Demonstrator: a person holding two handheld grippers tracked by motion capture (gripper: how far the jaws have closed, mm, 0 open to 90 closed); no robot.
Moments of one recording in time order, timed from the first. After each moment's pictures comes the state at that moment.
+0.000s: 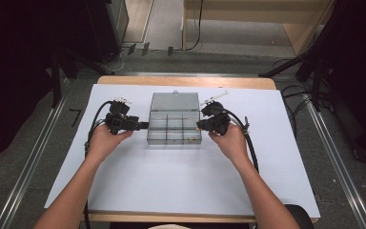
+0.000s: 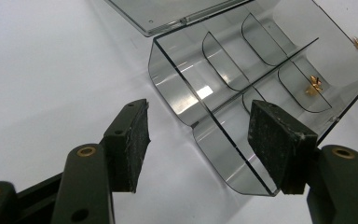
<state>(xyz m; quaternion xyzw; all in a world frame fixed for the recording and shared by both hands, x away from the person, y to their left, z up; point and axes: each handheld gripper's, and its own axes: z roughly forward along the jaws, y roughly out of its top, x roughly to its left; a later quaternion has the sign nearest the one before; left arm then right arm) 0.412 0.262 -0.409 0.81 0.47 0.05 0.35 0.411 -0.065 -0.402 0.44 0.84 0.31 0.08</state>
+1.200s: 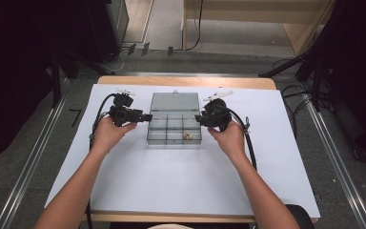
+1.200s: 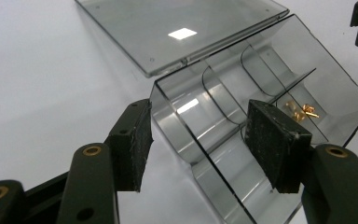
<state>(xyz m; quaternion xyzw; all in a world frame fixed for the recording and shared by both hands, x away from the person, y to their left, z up) 0.436 0.250 -0.398 0.80 0.48 0.05 0.35 0.423 -0.073 -0.406 0.43 0.81 0.37 0.13</state>
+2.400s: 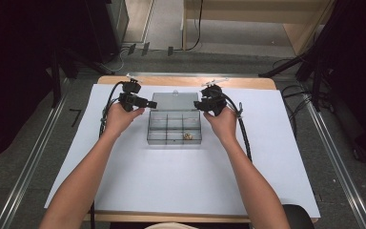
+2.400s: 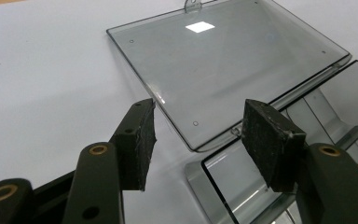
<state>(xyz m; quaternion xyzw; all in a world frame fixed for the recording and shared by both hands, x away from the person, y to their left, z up) 0.495 0.234 -0.405 0.79 0.52 0.06 0.32 0.483 -0.062 -0.416 0.48 0.78 0.36 0.14</state>
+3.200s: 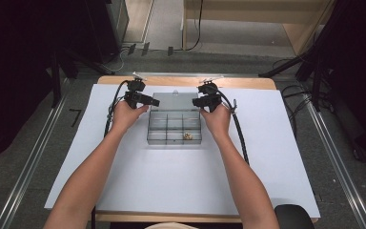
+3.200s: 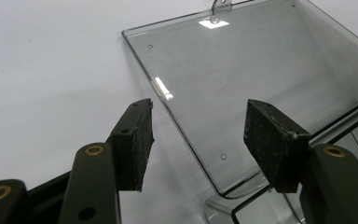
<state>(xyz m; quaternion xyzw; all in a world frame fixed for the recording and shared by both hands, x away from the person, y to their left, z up) 0.518 0.227 -0.422 0.78 0.55 0.06 0.30 0.510 -0.049 -0.433 0.53 0.76 0.34 0.14</state>
